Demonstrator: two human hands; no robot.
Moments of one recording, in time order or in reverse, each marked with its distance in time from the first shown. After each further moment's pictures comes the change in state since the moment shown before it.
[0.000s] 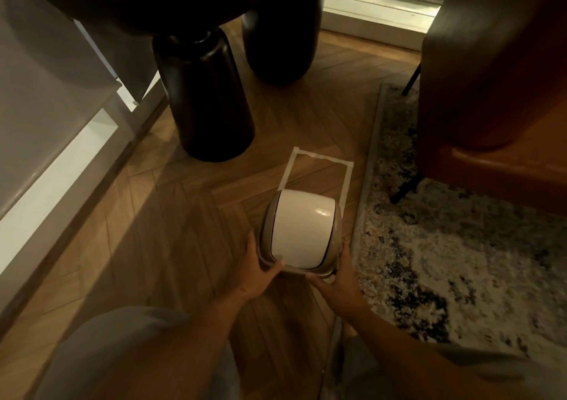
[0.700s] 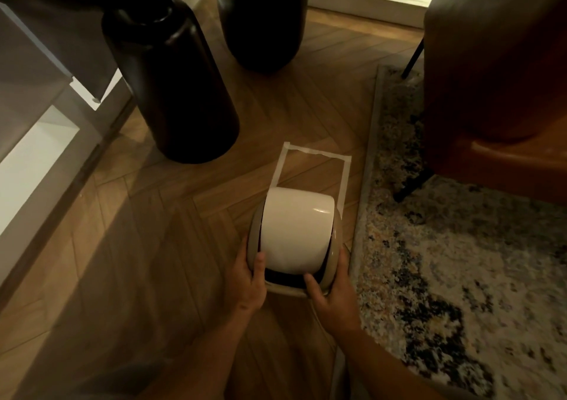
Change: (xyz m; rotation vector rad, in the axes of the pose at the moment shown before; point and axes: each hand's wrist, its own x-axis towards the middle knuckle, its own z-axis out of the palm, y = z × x) left_hand 0.053 -0.005 0.033 -0.069 0.337 0.182; right_hand 0.044 0.031 0.021 -0.028 0.221 -0.112
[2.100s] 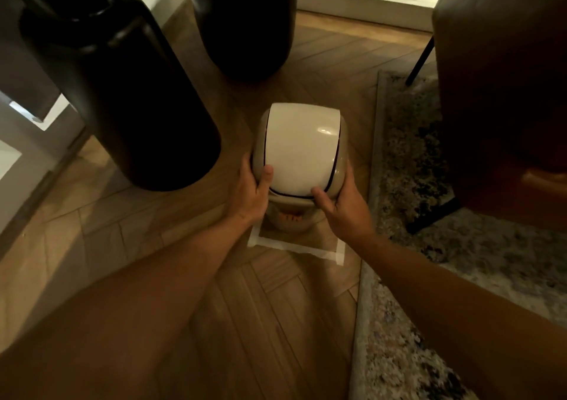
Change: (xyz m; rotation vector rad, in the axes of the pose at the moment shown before) left_hand 0.275 0.086 0.078 0.003 -0.045 0.289; right_hand 0.296 0.012 -0.009 -0.078 0.004 -0.211
